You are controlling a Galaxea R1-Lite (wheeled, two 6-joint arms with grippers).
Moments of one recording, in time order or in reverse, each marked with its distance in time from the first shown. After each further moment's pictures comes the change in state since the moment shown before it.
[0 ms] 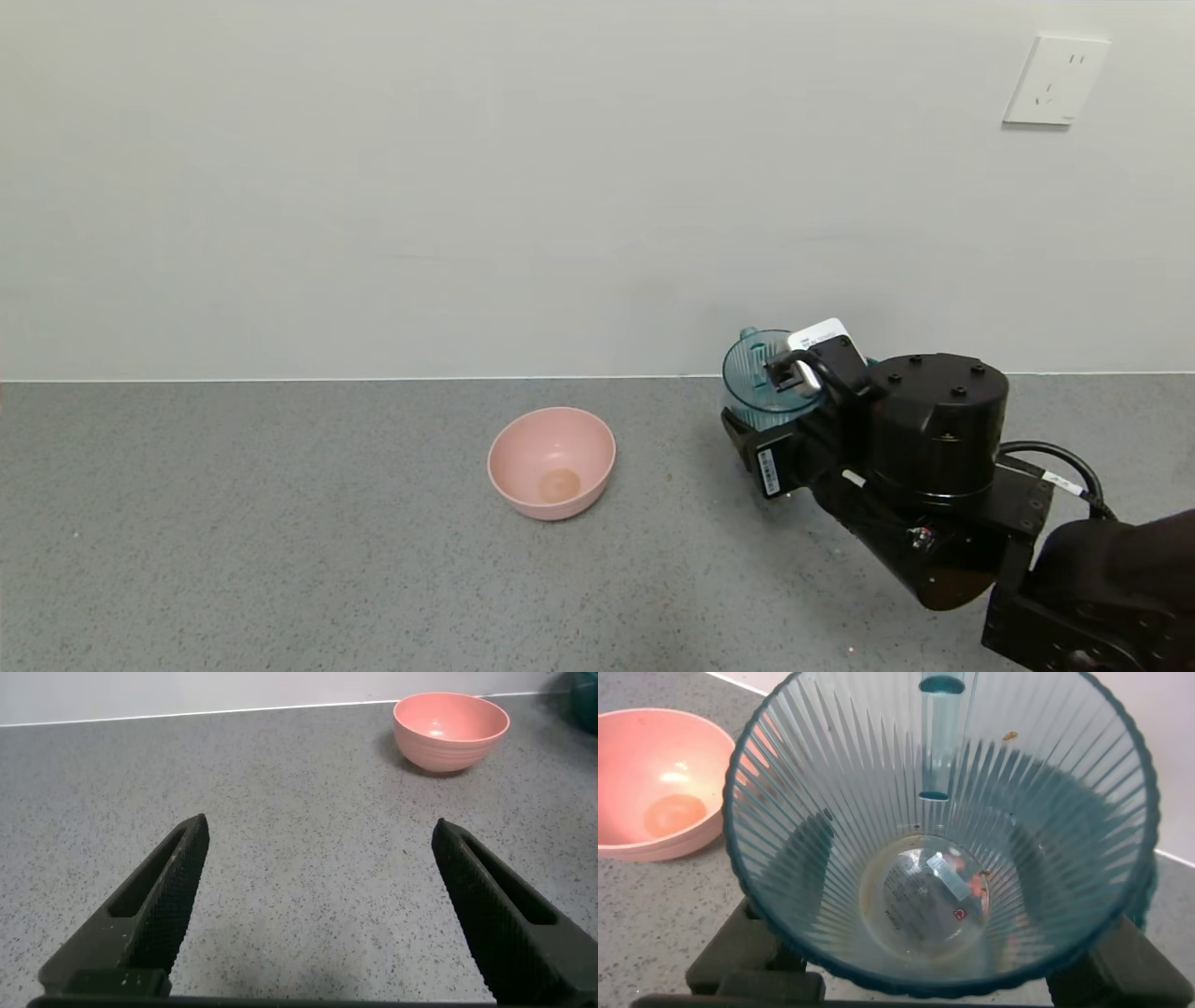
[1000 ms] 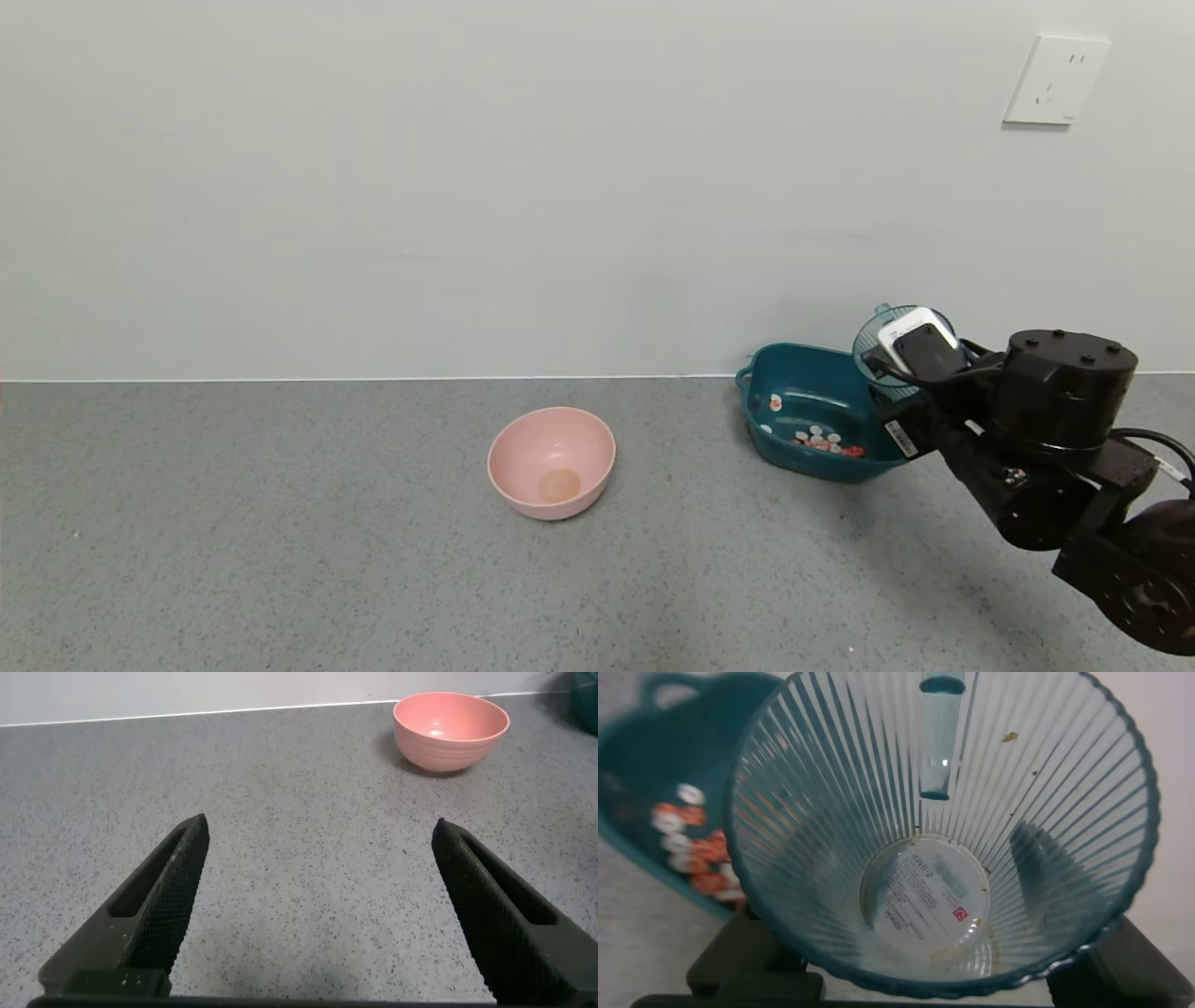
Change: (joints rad) left arm 0.000 0.000 0.000 0.000 0.000 0.000; right arm -0.302 -0.036 0.103 -0.146 -0.078 -0.442
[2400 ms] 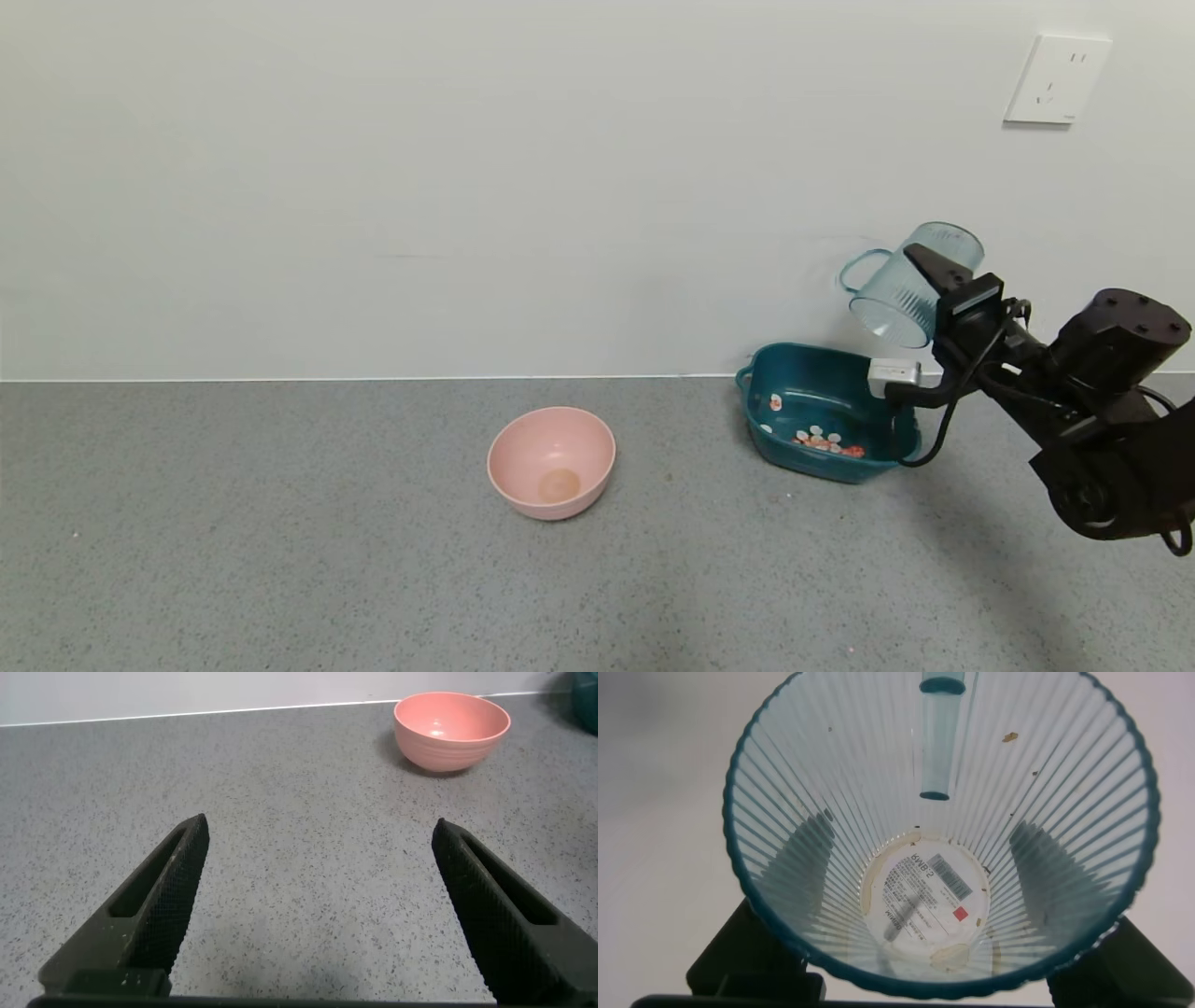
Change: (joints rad) left arm 0.000 0.000 0.000 0.000 0.000 0.000; right arm -0.344 0.248 -0.188 -0.478 0.696 -1.473
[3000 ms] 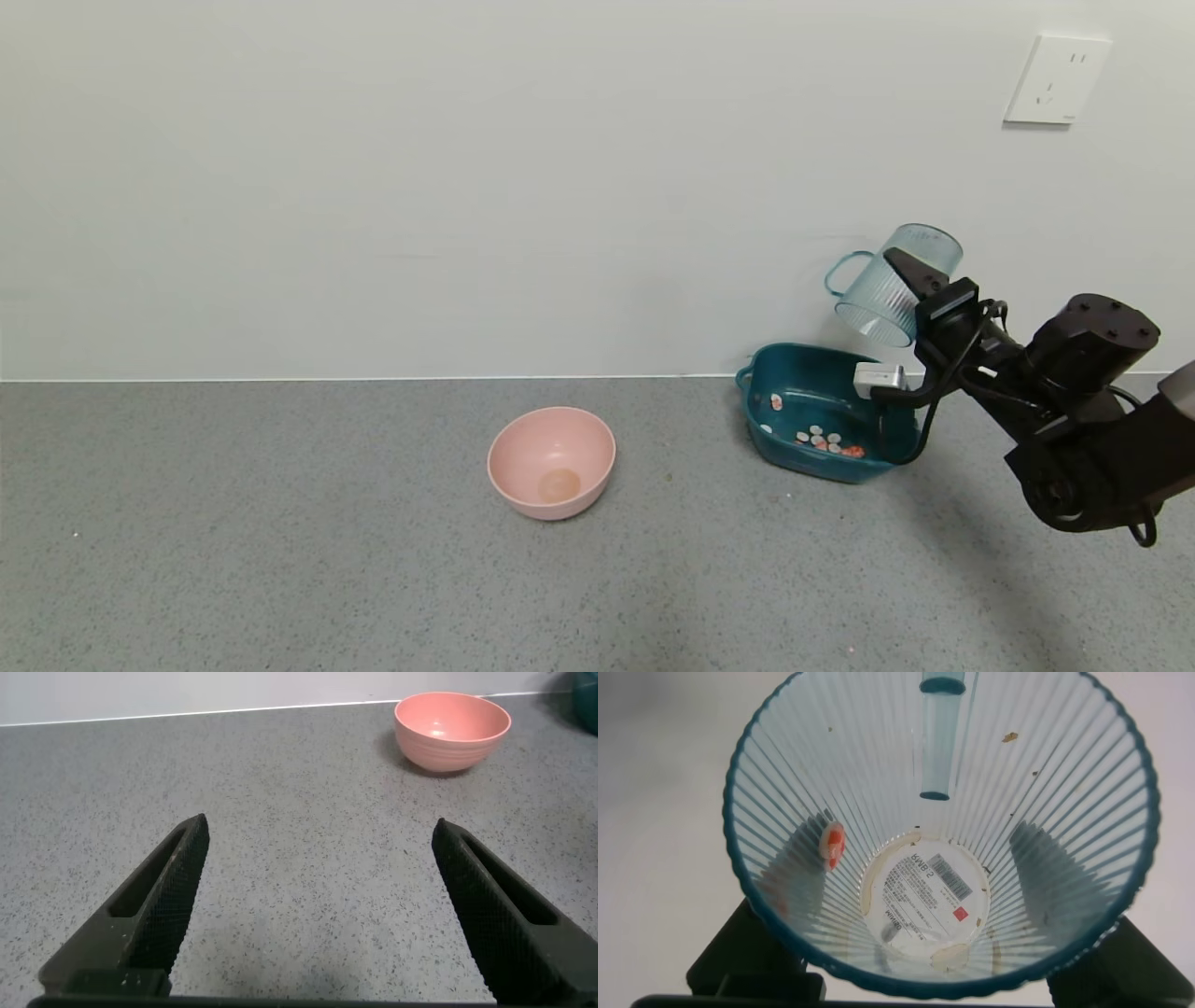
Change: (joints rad) left arm 0.000 0.000 0.000 0.000 0.000 0.000; right arm 0.008 0.080 -0.074 -0.038 0.074 -0.102
